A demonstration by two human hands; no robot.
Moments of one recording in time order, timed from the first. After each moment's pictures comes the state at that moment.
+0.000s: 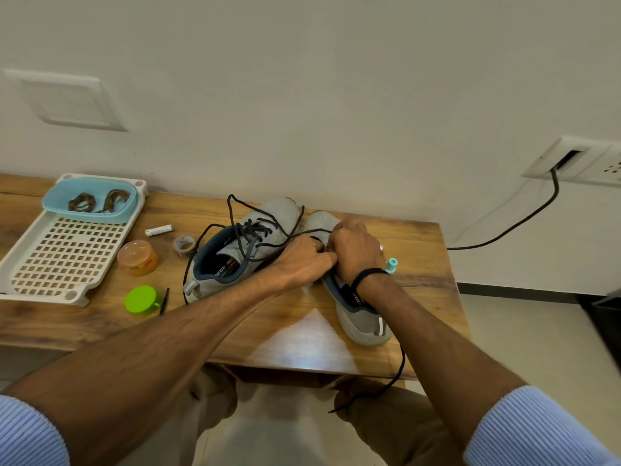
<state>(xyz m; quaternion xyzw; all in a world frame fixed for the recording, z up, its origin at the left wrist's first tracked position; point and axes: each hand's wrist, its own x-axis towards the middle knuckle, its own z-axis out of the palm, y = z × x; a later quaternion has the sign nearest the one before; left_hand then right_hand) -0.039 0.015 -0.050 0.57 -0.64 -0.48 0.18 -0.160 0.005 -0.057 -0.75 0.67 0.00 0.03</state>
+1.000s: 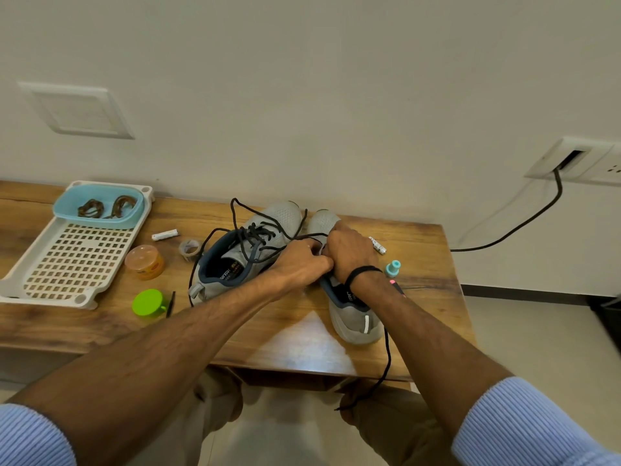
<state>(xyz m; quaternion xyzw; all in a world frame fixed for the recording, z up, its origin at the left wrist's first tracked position) -0.031 0.011 -0.065 0.60 -0.60 -0.49 0.19 -0.148 0.002 -0.050 -0.76 0.65 0.02 0.06</state>
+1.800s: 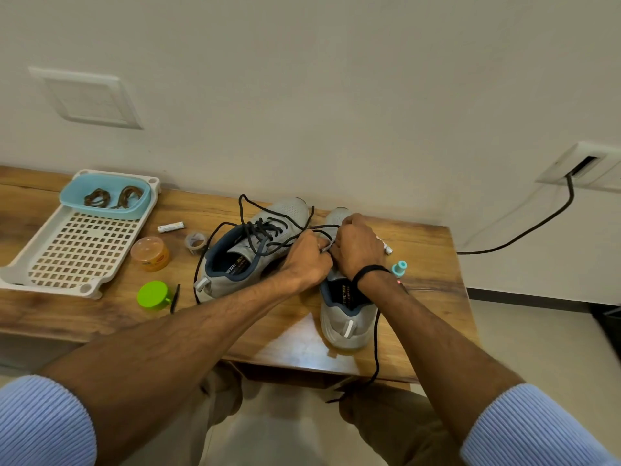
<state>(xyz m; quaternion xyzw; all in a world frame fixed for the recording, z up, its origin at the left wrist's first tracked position) -0.034 0.003 -0.082 0.58 -0.69 -0.35 0.25 -0.150 -0.005 -0.061 -0.71 0.70 -0.07 0.09</state>
